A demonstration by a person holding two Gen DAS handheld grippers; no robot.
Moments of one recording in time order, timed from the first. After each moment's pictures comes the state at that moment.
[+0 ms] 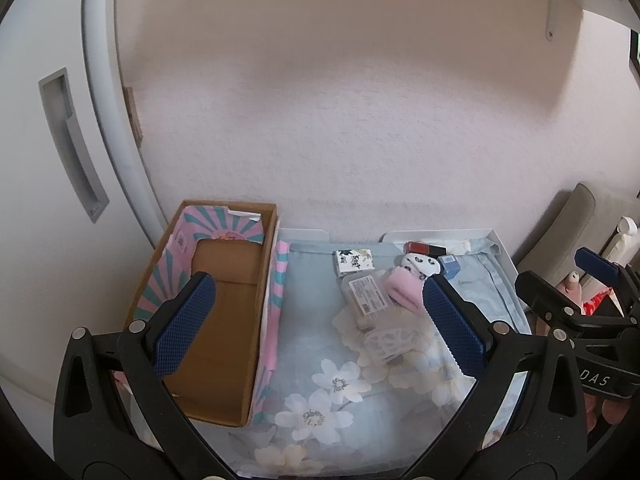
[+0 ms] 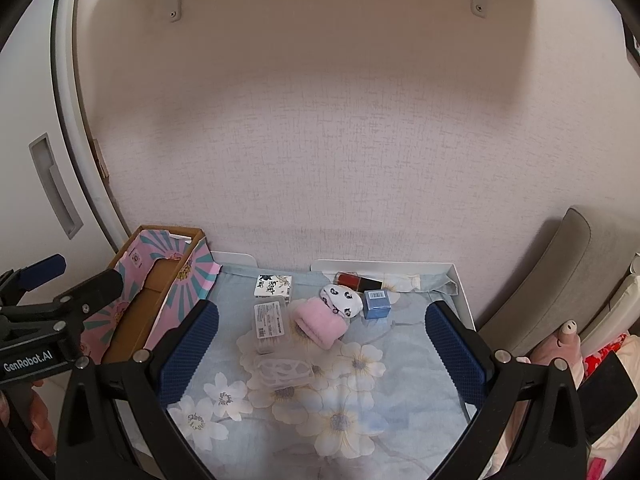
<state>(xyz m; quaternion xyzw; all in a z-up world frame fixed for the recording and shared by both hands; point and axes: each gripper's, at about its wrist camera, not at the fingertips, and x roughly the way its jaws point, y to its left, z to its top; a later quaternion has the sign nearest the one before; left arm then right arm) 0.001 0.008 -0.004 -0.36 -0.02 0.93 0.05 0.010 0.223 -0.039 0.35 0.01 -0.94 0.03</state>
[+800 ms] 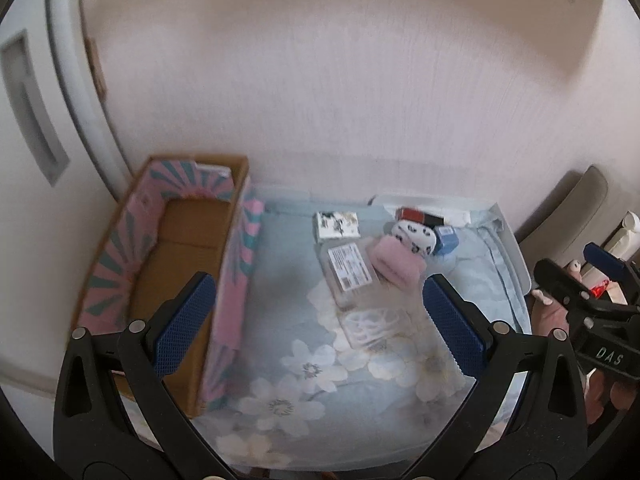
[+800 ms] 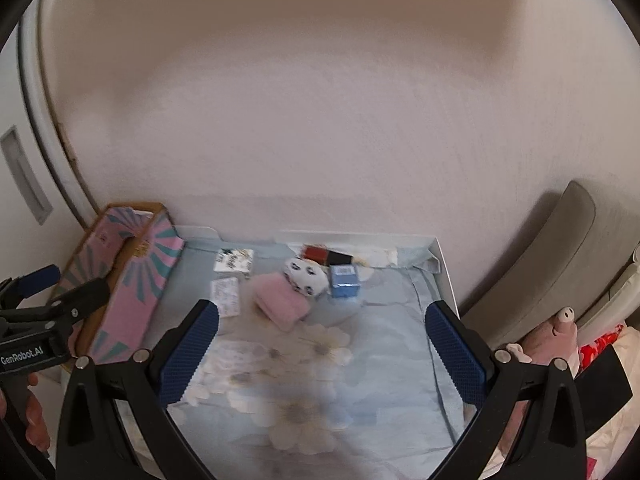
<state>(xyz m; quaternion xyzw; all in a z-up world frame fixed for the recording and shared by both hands) -0.035 0.046 -0.057 -0.43 -0.03 0.90 0.06 -0.022 0.278 -0.073 0.40 0.01 -0.92 0.02</state>
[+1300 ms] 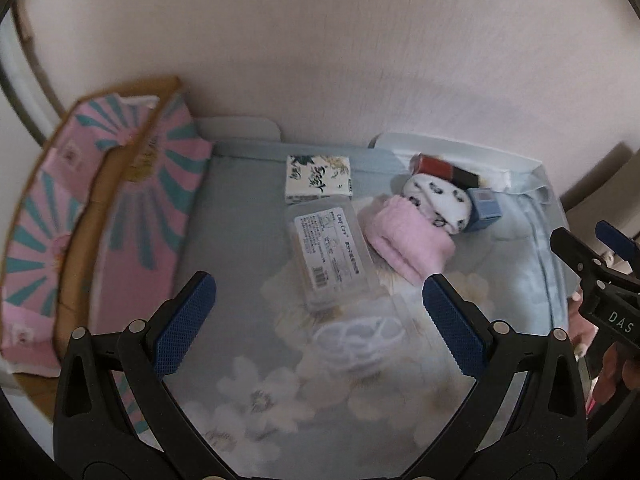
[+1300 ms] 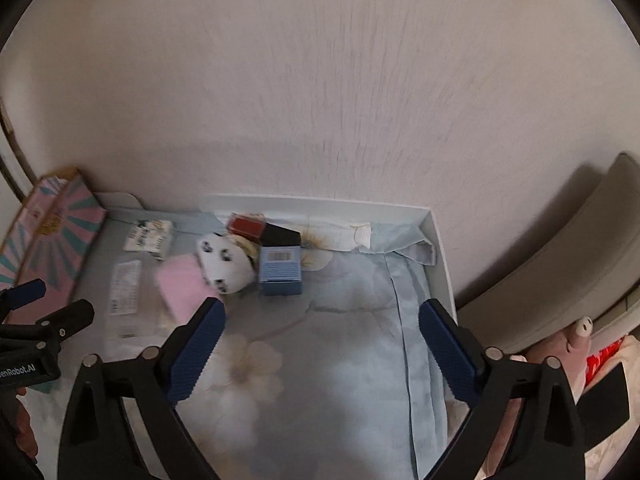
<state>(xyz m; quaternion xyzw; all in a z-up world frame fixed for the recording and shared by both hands) -0.113 0.105 -0.176 -0.52 -0.02 0.85 0.04 -0.113 0.332 -0.172 0.46 0.04 -0.89 0.01</state>
